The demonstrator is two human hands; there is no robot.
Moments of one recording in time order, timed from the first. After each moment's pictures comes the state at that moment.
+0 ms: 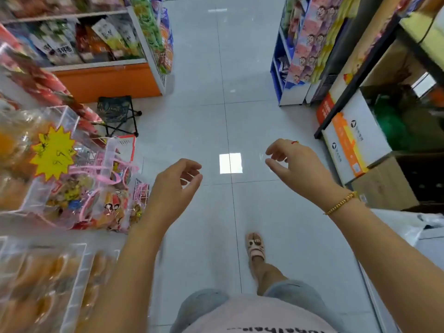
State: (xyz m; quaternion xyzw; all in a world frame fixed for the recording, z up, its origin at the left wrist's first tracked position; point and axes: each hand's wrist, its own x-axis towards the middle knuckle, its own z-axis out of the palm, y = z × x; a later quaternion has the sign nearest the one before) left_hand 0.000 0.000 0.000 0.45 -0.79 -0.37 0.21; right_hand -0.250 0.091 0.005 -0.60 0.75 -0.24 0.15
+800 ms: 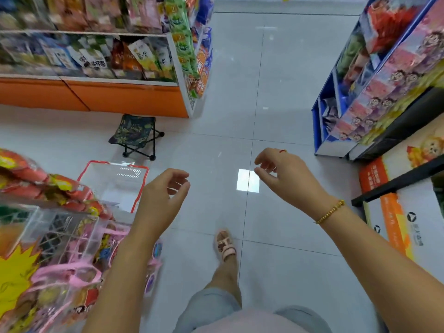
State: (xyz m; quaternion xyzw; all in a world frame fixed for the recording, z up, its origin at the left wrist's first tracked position) left_hand -0.116 -0.297 0.002 0.58 -0.69 -0.33 0.28; right_hand -0.377 -0.268 0.010 -0.67 0.68 -0.20 0.20
